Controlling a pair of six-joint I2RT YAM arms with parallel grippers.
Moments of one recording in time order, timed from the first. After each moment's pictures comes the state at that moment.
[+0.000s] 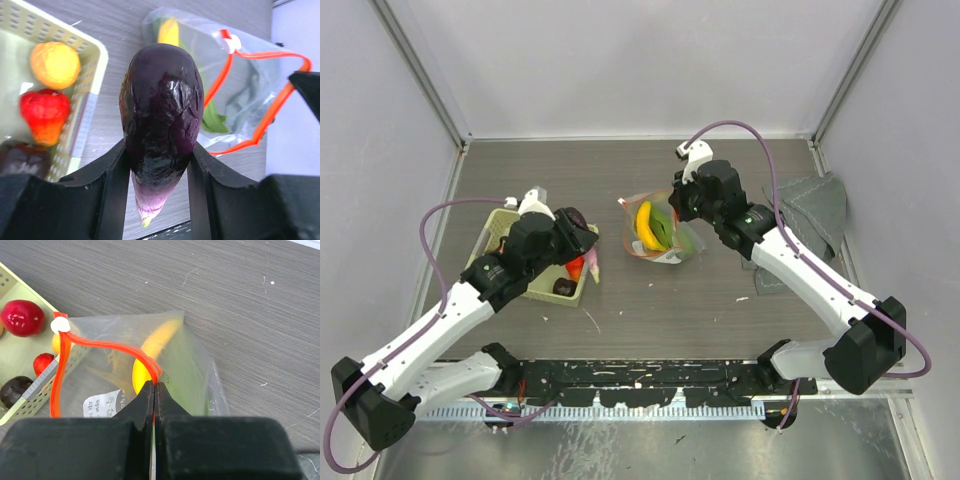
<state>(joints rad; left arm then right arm) -0.64 0.95 0.88 -0.46 -0.20 -0.92 0.58 1.31 1.18 -0.31 0.05 0.14</state>
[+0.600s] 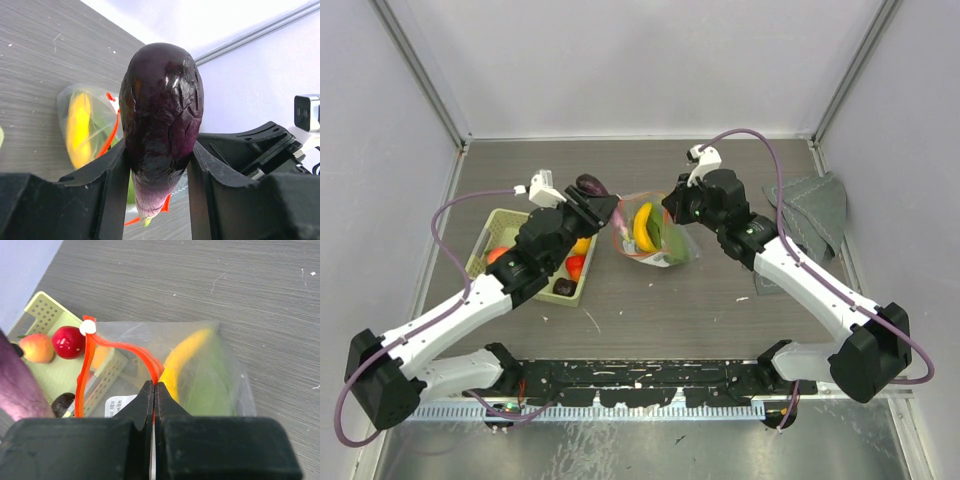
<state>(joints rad) -0.74 1.05 0.84 0.08 -0.35 -0.97 0.58 1.26 1.06 -0.15 0.00 0.34</state>
